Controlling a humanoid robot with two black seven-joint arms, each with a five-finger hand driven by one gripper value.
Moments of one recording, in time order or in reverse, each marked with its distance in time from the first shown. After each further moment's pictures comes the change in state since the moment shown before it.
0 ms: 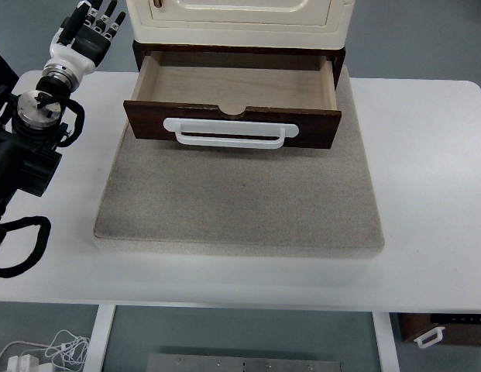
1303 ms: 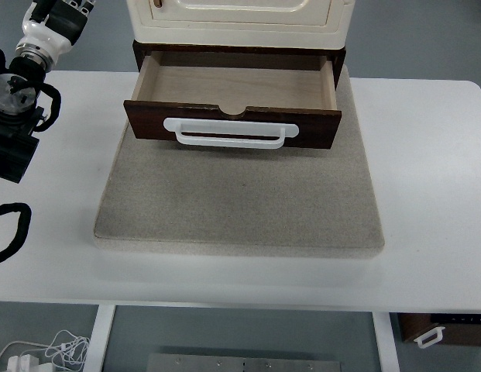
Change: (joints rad) left arm -0.049 0.076 0.004 0.003 0.011 -0.058 0.000; right arm 0.000 0.000 0.000 0.000 0.000 0.000 0.000
